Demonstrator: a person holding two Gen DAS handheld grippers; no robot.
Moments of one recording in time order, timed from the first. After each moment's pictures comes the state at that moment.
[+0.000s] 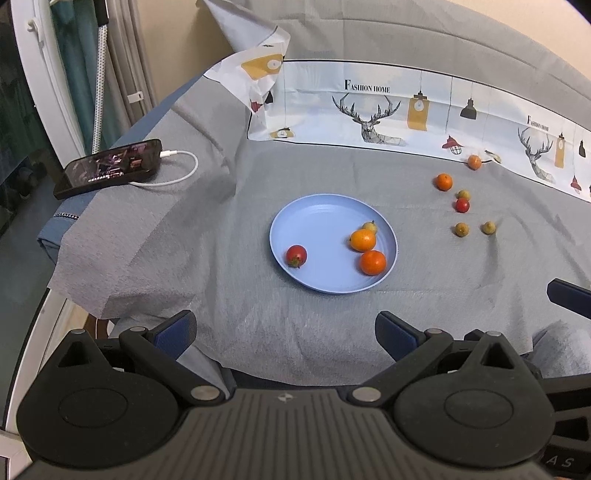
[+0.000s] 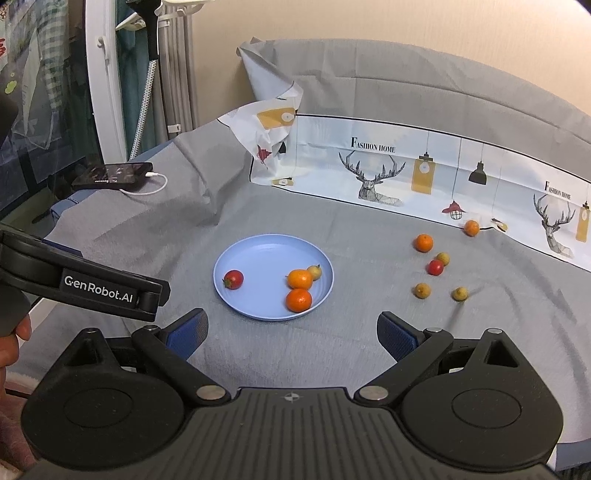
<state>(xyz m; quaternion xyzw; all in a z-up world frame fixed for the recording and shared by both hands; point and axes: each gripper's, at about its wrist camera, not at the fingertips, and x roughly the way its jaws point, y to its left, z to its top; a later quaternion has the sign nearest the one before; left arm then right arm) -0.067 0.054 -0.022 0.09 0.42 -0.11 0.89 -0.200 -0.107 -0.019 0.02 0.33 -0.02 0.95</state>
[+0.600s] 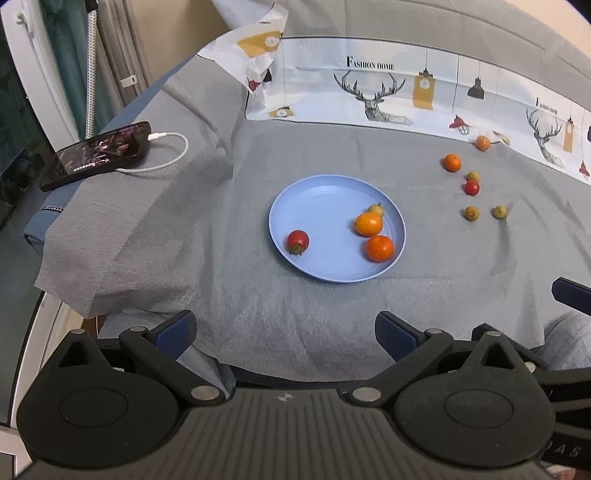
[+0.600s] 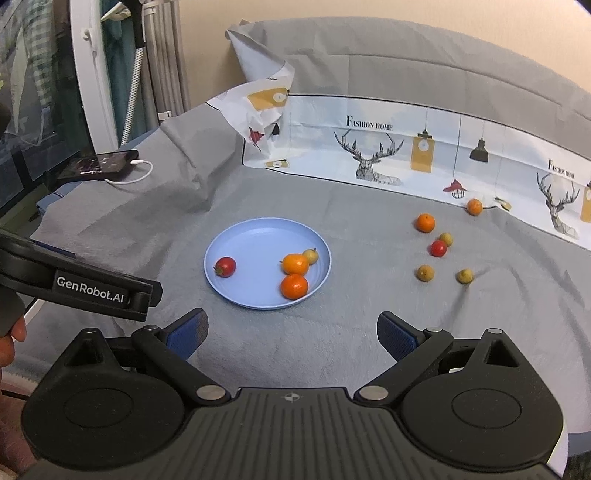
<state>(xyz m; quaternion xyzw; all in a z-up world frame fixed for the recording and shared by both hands) -0.046 0.044 -0.041 0.10 0.45 -0.11 0.88 -0.180 -0.120 -0.037 0.04 0.35 -0.02 0.93</state>
